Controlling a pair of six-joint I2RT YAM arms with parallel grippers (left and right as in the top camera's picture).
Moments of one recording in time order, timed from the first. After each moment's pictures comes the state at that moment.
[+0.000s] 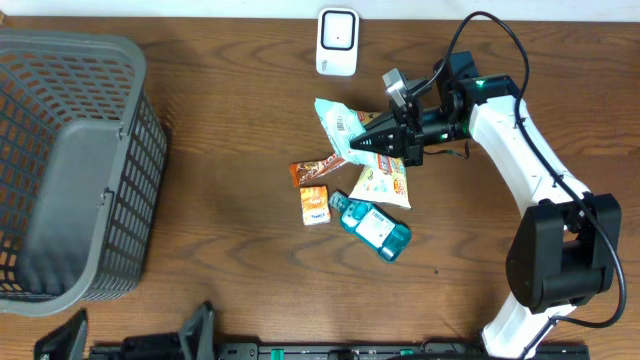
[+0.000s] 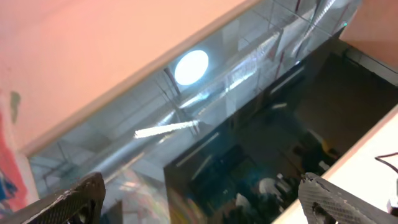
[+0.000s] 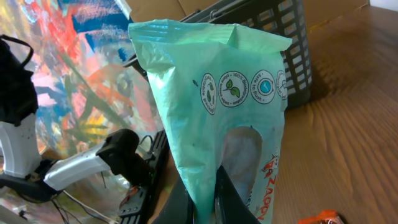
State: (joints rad) left arm 0.05 0.00 0.74 0.12 0.47 0.44; right arm 0.19 1.90 1.52 -1.10 -1.51 -1.01
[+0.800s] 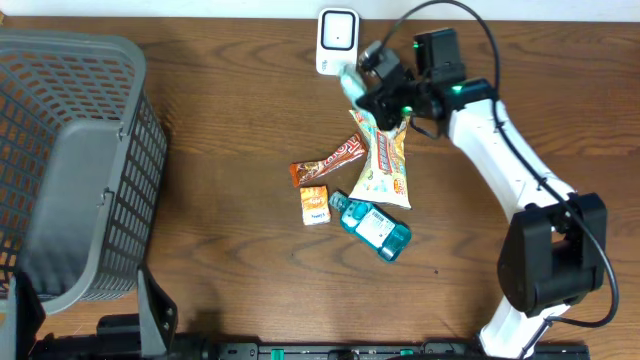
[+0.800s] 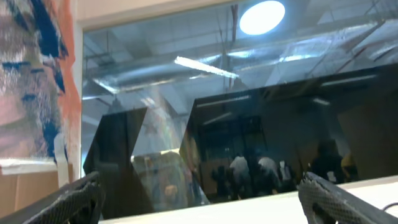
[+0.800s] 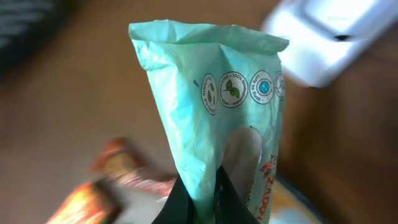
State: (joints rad) left arm 0.05 0.00 0.73 -0.01 0.09 0.10; right arm 0.30 1.90 1.52 -0.48 -0.41 -0.28
